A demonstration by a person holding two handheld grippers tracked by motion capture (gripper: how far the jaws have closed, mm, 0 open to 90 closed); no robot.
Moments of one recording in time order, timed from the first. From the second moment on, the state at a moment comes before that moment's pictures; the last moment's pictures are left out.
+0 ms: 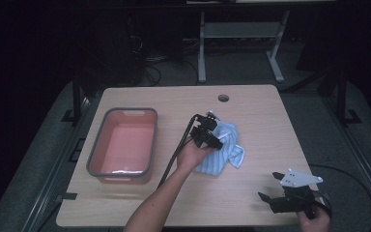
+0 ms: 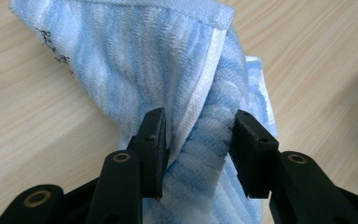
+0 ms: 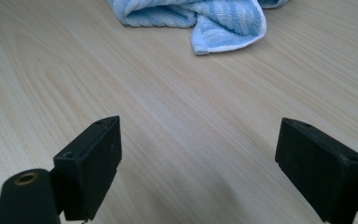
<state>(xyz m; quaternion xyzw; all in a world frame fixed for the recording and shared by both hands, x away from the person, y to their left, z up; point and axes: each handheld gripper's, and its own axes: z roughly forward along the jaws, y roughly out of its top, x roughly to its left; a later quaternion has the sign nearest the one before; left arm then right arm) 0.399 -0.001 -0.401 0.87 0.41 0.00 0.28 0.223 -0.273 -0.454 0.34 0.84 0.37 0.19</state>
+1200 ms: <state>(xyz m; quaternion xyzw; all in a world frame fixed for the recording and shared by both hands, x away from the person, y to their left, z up) 0.383 0.034 -0.393 0.85 0.41 -0.02 0.33 0.226 -0.270 -0.454 0.34 0.84 0.37 0.19</state>
